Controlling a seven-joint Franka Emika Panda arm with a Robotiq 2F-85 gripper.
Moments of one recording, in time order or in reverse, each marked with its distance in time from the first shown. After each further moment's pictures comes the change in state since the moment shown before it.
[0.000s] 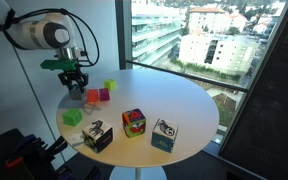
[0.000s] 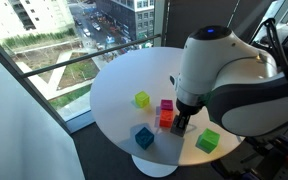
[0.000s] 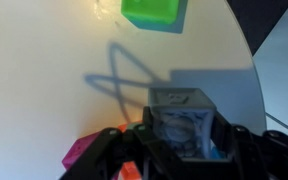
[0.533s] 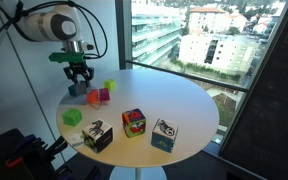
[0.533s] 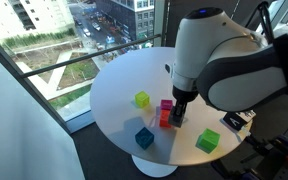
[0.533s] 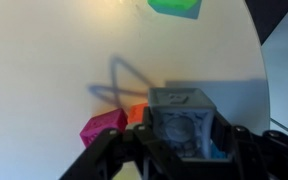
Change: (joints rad) arm -0.033 0.007 0.001 0.098 0.021 -0.101 -0.102
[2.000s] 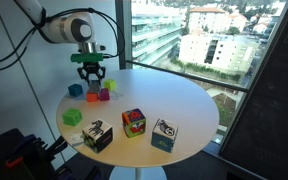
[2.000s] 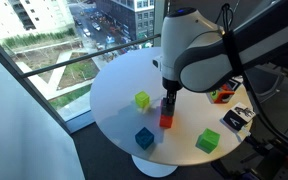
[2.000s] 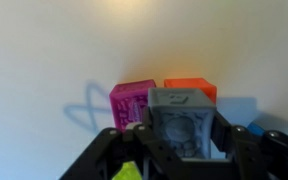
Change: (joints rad) arm -0.045 0.164 -0.008 0.207 -0.048 -0.054 -0.218
